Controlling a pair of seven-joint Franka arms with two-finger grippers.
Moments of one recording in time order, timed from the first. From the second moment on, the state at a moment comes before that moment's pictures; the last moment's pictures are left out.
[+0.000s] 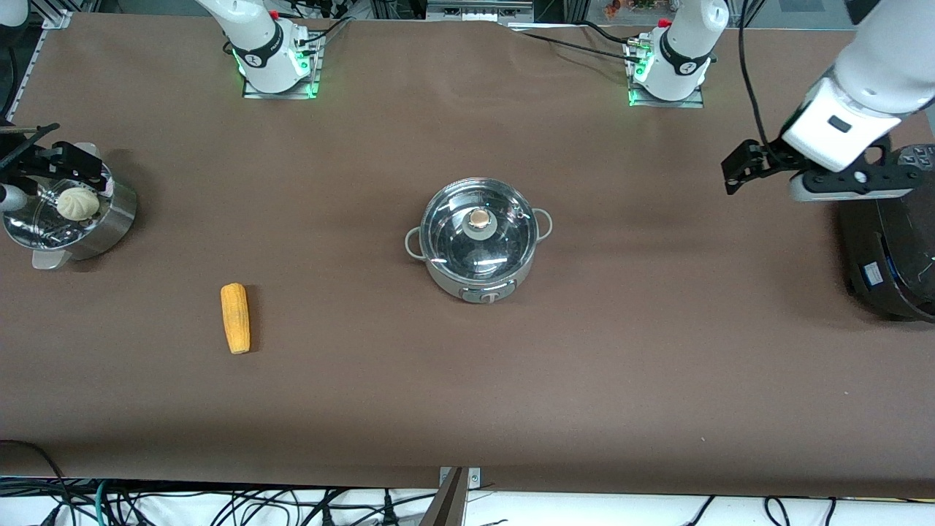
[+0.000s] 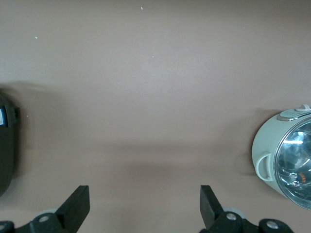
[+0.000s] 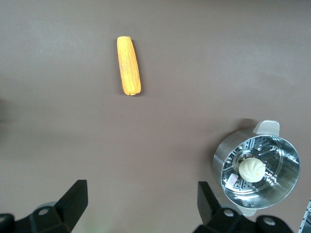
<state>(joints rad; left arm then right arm) -0.06 0.01 -0.09 -1.61 0.01 1.62 -0.20 -0.02 0.08 -0.02 -1.53 -0.07 1.55 -0.15</state>
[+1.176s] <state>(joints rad) -0.05 0.04 -0.07 -1.61 0.00 1.61 -0.16 -0.02 0.08 -0.02 -1.53 -0.07 1.55 -0.15</state>
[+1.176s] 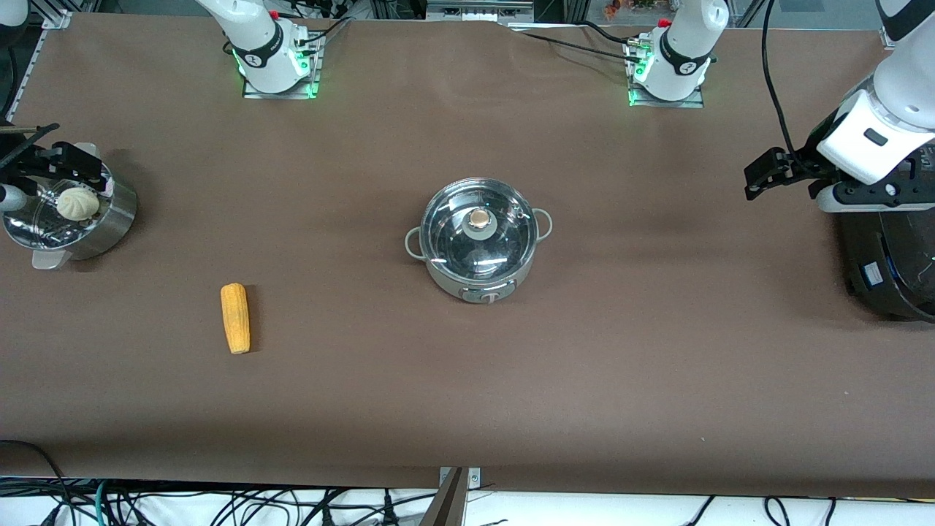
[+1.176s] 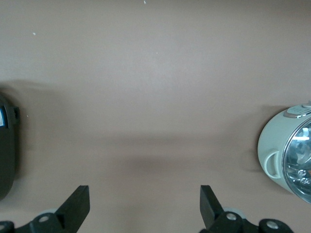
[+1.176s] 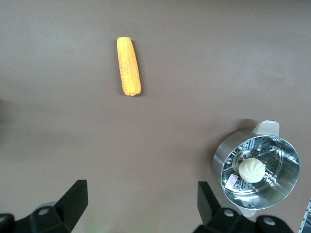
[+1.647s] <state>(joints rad) -0.23 0.21 -0.18 -1.50 -0.01 1.59 -0.28 -0.02 0.30 -0.01 -1.53 -0.02 1.73 -0.17</state>
